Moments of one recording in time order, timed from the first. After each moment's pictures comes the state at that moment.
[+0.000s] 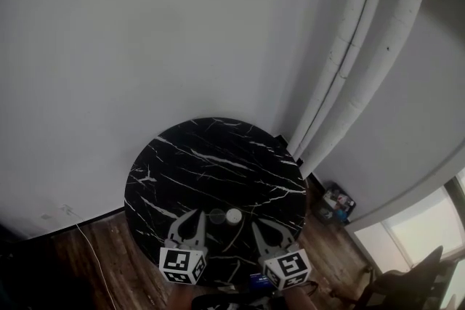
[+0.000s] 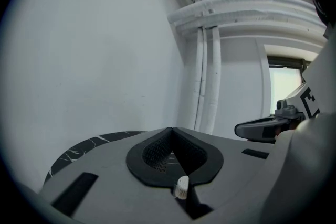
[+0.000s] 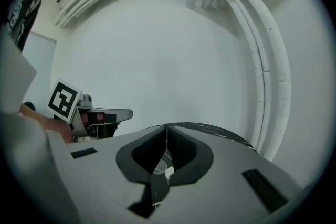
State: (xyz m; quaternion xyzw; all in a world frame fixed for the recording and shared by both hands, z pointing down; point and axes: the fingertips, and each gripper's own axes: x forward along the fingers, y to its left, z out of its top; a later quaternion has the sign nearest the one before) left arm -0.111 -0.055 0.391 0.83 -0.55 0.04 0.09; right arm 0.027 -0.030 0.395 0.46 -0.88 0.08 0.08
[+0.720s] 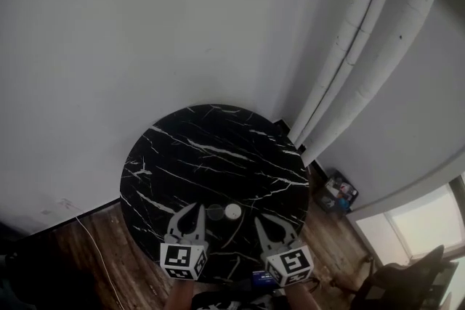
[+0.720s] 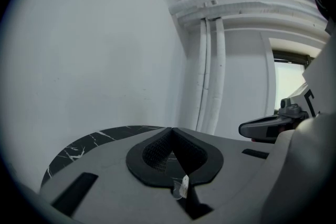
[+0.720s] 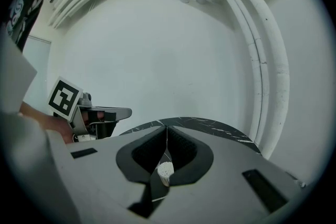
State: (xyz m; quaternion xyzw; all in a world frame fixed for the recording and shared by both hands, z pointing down) left arm -0.106 -0.081 0.412 0.82 -0.56 0.07 0.10; right arm 0.039 -0.052 0.414 0.47 -0.87 0.10 0.09
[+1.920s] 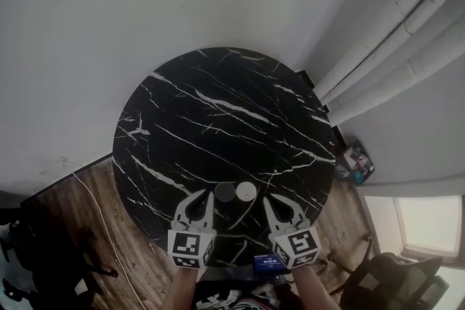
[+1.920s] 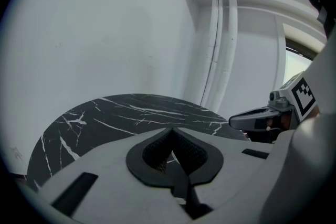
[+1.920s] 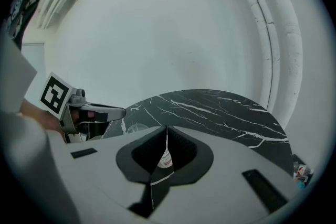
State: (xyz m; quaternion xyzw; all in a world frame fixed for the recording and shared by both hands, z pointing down) left arm -0.115 -0.091 0.539 0.80 -0.55 0.15 0.19; right arm 0.027 -0.090 0.537 0.42 -0.87 0.19 0.17
